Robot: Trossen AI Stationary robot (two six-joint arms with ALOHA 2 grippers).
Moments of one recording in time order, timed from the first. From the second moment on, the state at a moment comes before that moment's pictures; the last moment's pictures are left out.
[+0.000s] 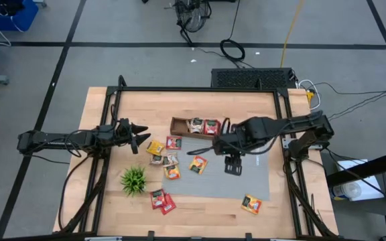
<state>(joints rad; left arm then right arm) 0.07 0.29 0.01 0.08 -0.26 -0.40 0.22 1.71 1.83 -1.48 0.02 0.42</state>
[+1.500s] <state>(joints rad) 0.07 0.29 0.01 0.08 -0.26 -0.40 0.80 1.68 1.54 -1.33 0.00 0.90</state>
